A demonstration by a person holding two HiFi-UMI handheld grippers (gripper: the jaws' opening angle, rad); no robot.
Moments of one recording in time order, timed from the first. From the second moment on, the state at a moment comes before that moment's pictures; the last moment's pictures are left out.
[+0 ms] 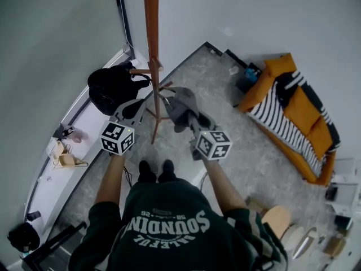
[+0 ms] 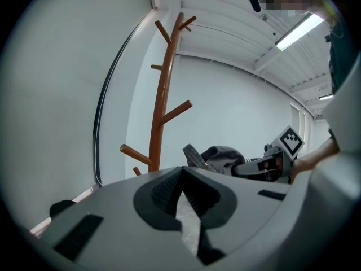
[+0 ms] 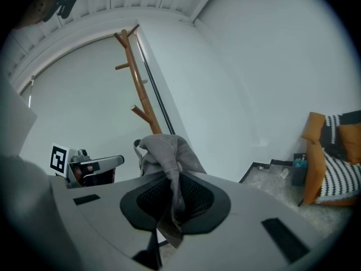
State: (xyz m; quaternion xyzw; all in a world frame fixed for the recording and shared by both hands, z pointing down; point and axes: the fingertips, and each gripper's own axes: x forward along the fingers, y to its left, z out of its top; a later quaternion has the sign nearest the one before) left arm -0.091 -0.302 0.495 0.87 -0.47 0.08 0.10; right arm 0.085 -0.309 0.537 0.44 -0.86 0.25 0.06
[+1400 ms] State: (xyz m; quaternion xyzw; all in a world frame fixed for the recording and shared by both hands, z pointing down) left arm -0.089 -0.310 0.496 0.90 -0.43 0.07 0.10; right arm 0.083 -0.317 0.410 0.48 -0.86 0.18 -0.01
